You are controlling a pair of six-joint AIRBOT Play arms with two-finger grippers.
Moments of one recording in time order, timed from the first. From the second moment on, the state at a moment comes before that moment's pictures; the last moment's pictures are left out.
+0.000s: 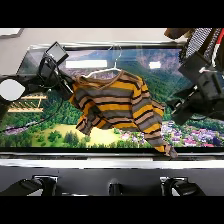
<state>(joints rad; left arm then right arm) -0.36 -1.14 1.37 1.39 -0.89 -0.88 0.17 -0.77 1.24 -1.40 1.24 0.89</state>
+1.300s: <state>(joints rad) -0.55 -1.10 1.37 1.46 -0.85 -0.88 -0.17 -1.16 1.18 -0.86 1.07 0.24</state>
